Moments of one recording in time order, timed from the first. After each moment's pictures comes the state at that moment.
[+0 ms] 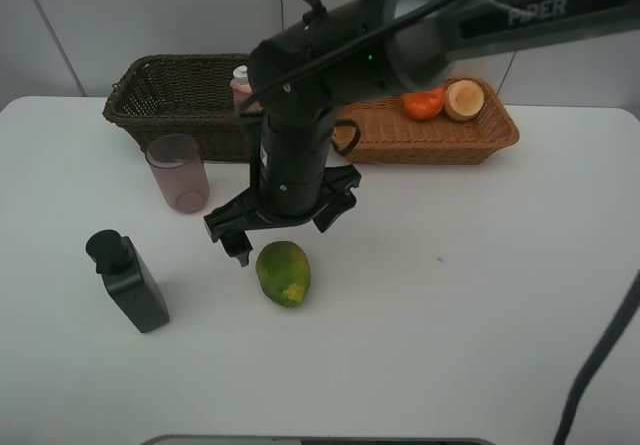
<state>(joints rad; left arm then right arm) 0.01 -0.01 -0.50 0.07 1.07 -0.07 0.90 2.08 -1.47 -0.10 0.89 0.46</state>
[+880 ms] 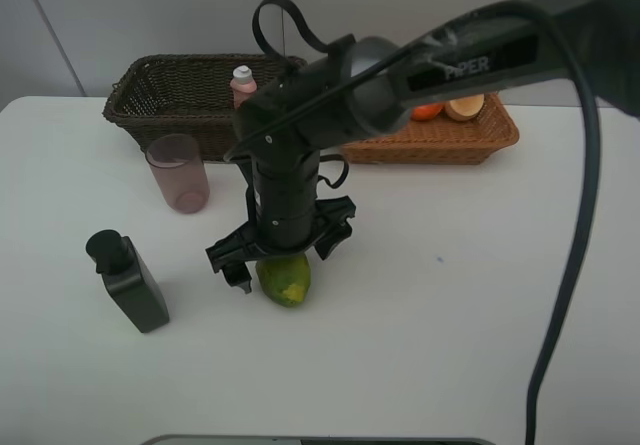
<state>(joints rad) 0.01 -0.01 -0.50 0.07 1.07 -0.07 0.92 2.17 -1.47 -0.12 0.87 0.54</state>
